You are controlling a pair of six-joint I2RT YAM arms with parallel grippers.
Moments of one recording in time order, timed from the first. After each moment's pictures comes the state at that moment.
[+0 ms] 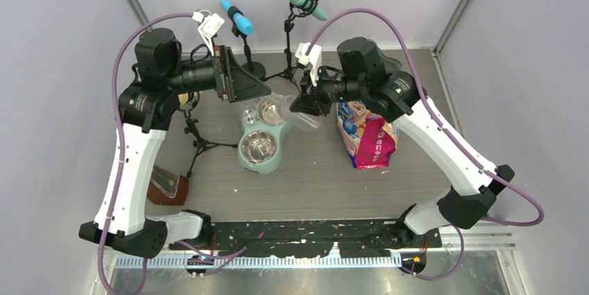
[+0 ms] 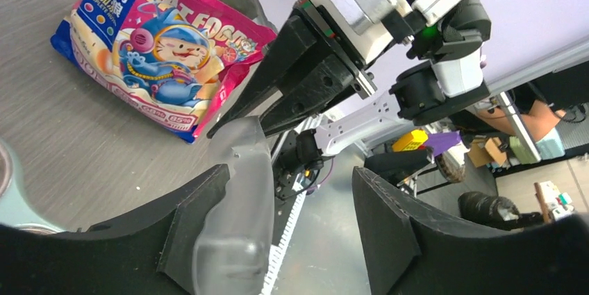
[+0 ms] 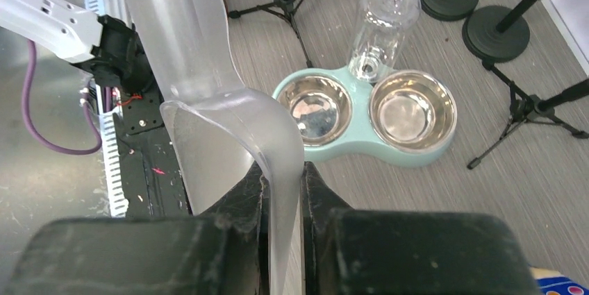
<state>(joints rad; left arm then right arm) -0.27 1.24 1.74 -0.71 0.97 -0.51 0.74 1.46 1.78 -0.78 -0.50 -0.21</state>
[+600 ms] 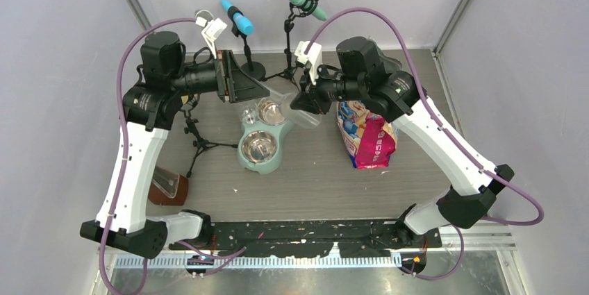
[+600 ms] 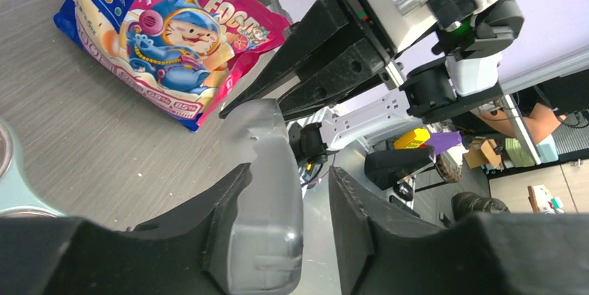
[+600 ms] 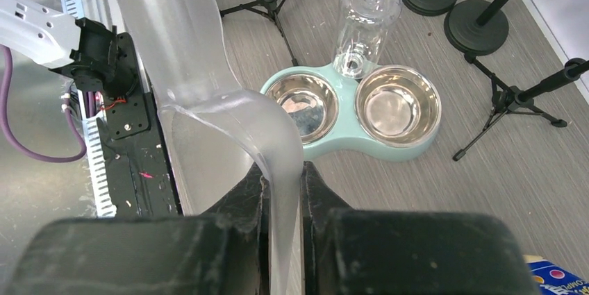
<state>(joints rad) -0.27 1.23 1.70 -0.72 0.98 -0.50 0.74 1.47 1.79 -0.80 -0.43 -0.21</state>
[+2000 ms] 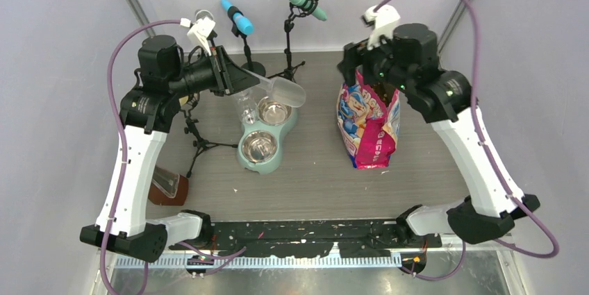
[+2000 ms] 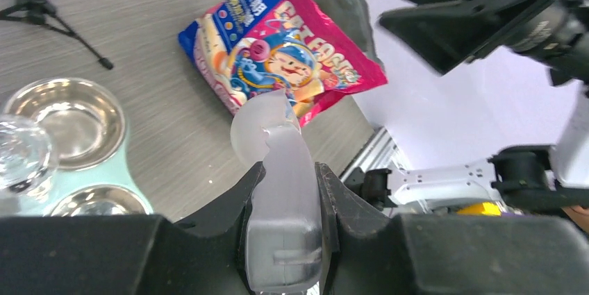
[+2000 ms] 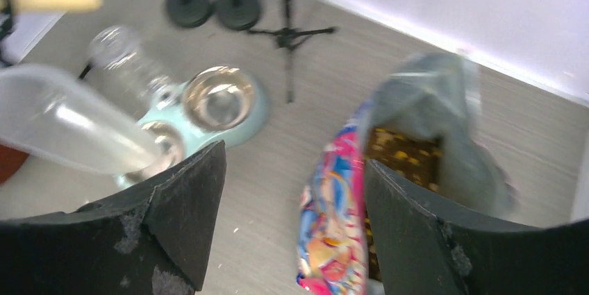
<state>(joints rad) -0.24 1.21 1.65 -0.71 0.72 -0.48 0.56 1.35 1.83 -0.83 -0.02 -0.01</state>
